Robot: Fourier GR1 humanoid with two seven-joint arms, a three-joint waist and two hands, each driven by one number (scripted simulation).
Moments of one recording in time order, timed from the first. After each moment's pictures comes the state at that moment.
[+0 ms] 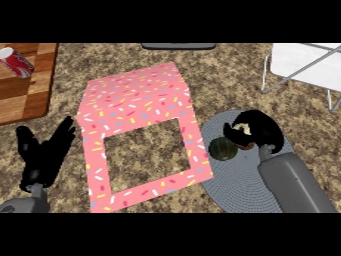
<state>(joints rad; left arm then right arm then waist) -0.05 0.21 0.05 -1.38 0.16 0.03 0.28 -0.39 -0.20 0.23 -1.20 0.67 0.09 0.66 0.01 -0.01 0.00</state>
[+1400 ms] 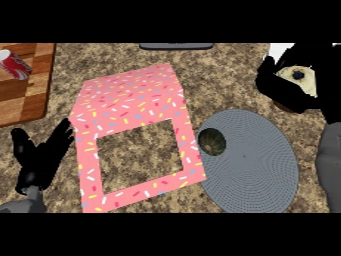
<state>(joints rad) -0.03 0.20 0.08 -1.39 0.15 -0.01 0.29 -0.58 -0.26 0.06 -1.84 0.72 0.22 0.87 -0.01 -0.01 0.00</state>
